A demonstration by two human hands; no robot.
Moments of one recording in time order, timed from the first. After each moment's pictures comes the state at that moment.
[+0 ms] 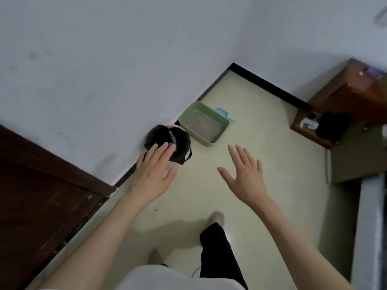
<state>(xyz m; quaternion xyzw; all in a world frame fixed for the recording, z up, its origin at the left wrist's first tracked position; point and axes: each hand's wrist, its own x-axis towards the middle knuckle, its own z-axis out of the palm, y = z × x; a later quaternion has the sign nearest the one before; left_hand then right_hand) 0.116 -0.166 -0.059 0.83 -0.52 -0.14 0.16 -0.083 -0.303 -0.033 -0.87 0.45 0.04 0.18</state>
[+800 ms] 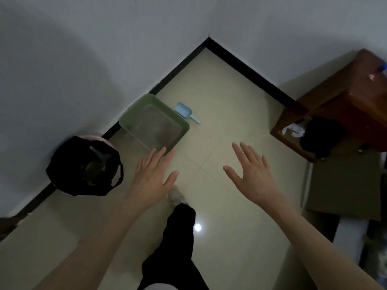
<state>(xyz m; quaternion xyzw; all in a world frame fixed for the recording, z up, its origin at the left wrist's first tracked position) 0.017 -0.619 -0.207 0.83 -0.48 -0.25 0.13 -0.173 -0.776 -0.143 -0.87 0.43 0.16 0.17</state>
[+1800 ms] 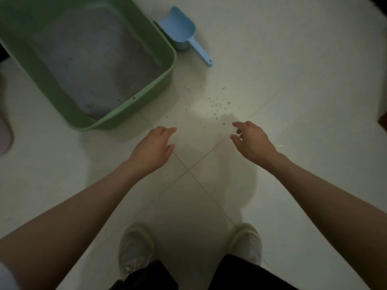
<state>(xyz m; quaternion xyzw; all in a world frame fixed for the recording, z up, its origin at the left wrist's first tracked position) -0.017 -0.865 -0.802 0.86 -0.39 -0.33 0.10 -0.161 -1.065 -0.782 -0.88 0.35 0.21 0.25</state>
